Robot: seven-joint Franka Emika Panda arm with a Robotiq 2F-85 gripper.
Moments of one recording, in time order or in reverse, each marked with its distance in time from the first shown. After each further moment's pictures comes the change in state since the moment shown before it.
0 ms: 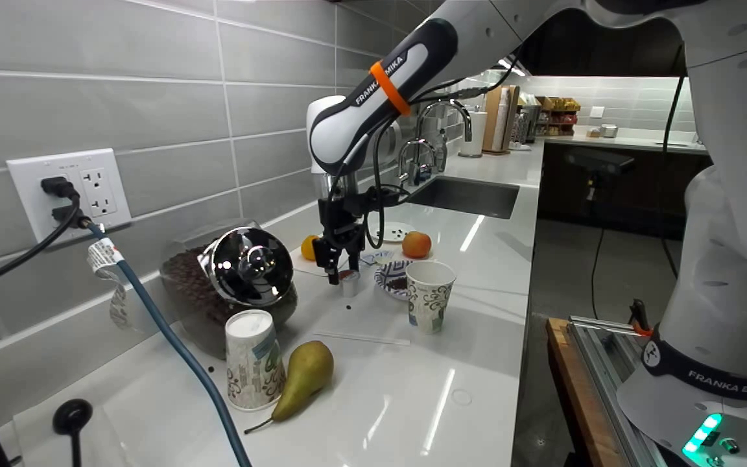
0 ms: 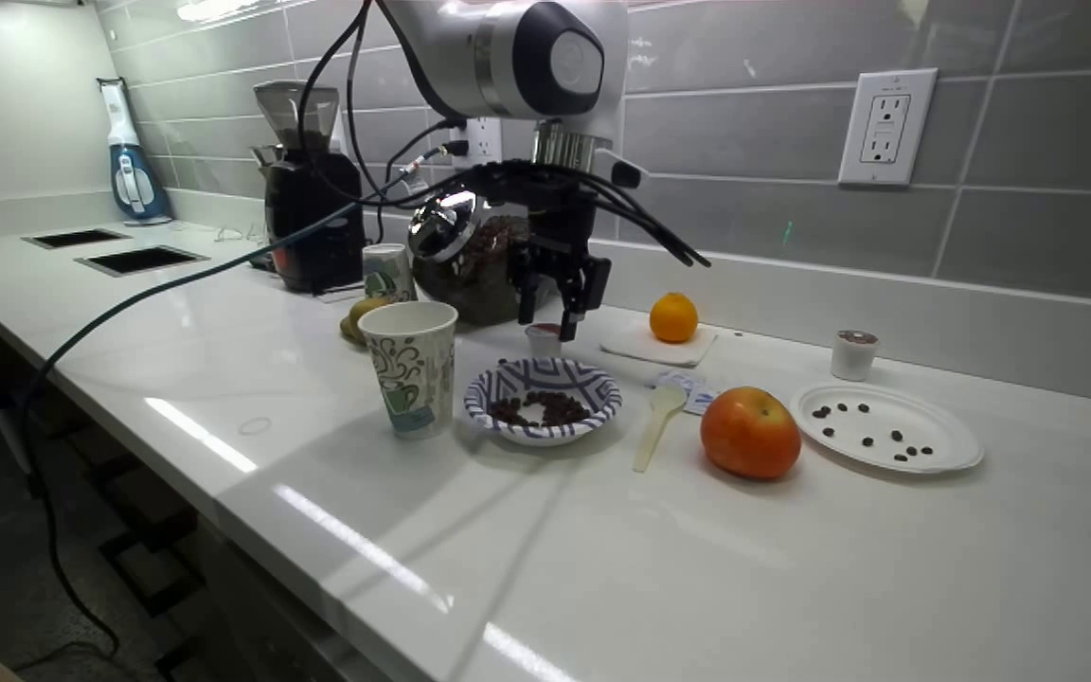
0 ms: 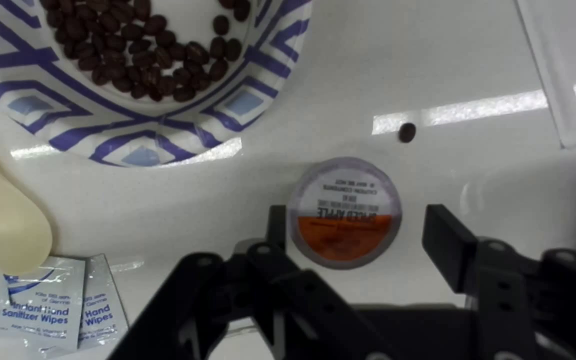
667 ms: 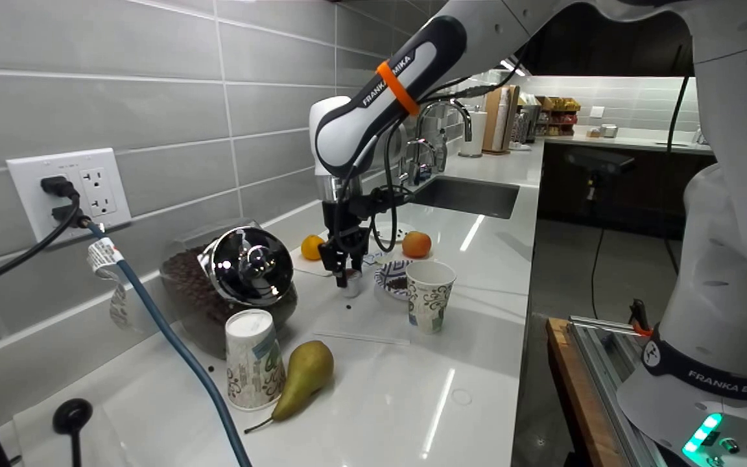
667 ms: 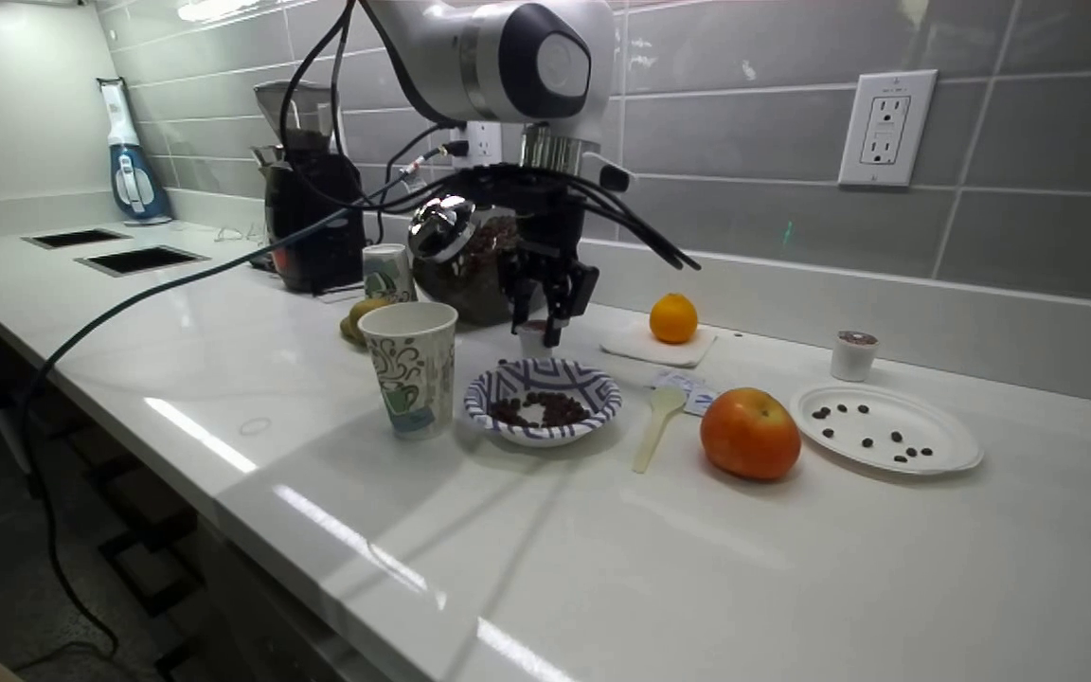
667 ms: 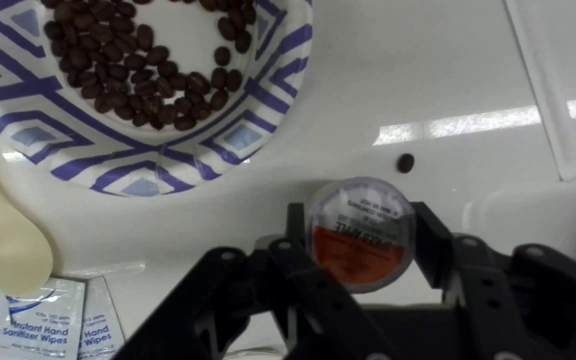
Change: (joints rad) arm 0.013 -0.032 -0.001 -0.052 -0.020 0.015 0.005
